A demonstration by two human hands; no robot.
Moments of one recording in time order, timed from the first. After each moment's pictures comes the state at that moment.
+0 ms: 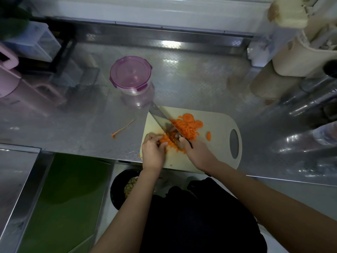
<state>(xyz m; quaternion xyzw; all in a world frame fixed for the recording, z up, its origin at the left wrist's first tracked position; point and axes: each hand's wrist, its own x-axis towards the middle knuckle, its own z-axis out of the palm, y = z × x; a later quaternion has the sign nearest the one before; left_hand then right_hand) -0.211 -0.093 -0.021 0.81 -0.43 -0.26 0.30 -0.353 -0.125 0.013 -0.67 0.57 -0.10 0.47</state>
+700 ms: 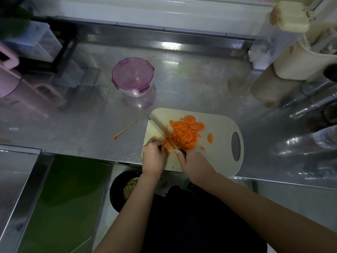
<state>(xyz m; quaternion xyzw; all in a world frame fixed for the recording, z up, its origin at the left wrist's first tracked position) -0.204 -0.089 -0.021 0.80 -0.47 -0.25 0.29 -0.339 -0.102 0.010 -0.73 0.57 -0.01 0.39</state>
